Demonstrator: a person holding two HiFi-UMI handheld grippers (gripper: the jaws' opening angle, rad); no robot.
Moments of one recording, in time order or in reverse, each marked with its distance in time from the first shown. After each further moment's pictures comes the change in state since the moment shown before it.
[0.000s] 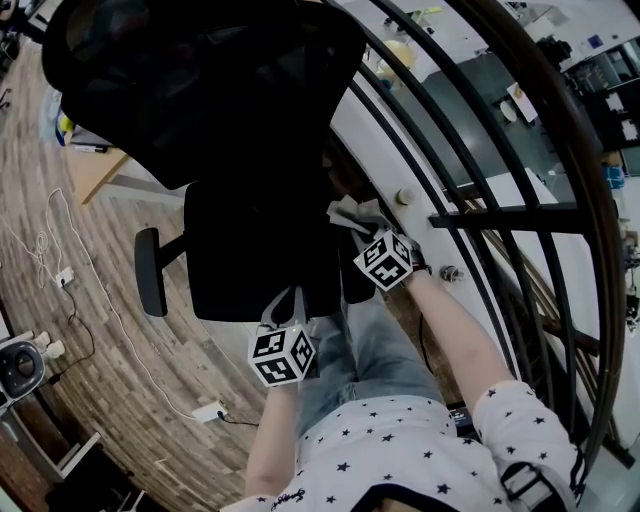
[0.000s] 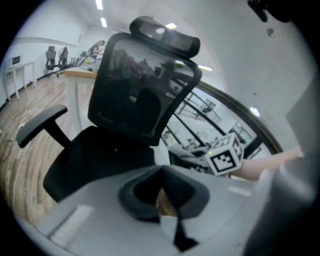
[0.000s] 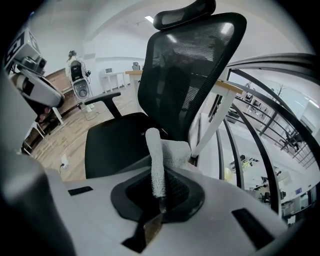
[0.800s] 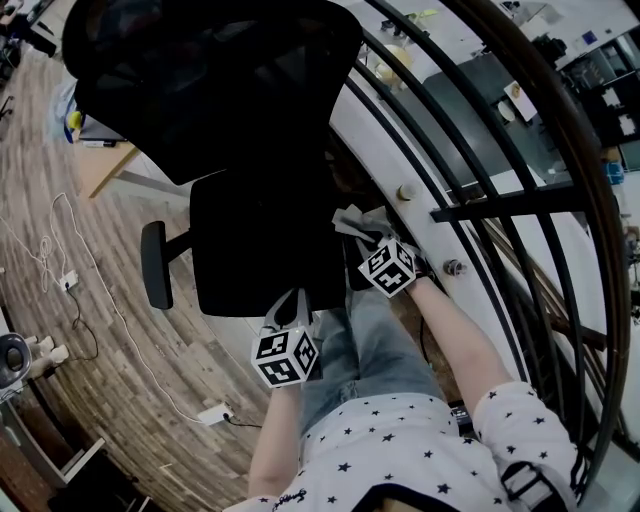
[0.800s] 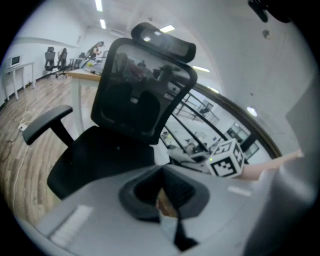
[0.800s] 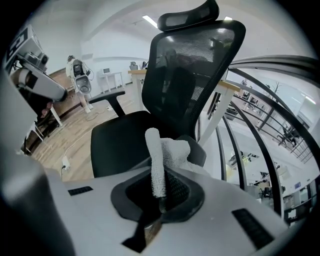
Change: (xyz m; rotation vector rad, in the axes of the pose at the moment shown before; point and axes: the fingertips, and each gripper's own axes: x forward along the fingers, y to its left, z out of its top) left arm -0.027 0.003 -0.018 0.015 -0.015 -0.017; right arm -0.016 0.038 -0.023 0.031 0.009 -0.015
